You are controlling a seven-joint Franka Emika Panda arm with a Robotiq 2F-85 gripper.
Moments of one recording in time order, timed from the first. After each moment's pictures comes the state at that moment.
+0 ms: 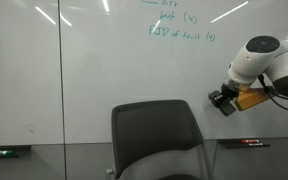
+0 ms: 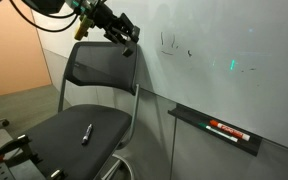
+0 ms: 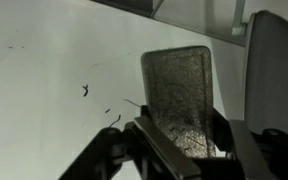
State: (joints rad) arm -0.06 -0.15 0.10 -2.43 -1.43 2.68 1.28
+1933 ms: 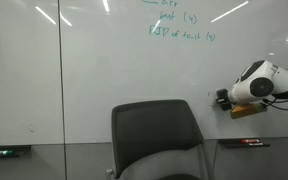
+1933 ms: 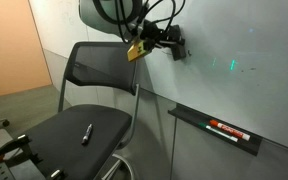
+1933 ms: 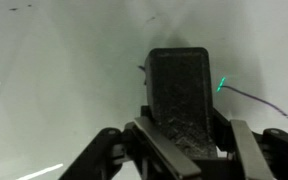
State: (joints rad) arm -0.15 0.17 -0.01 -2.16 -2.37 2.57 2.19
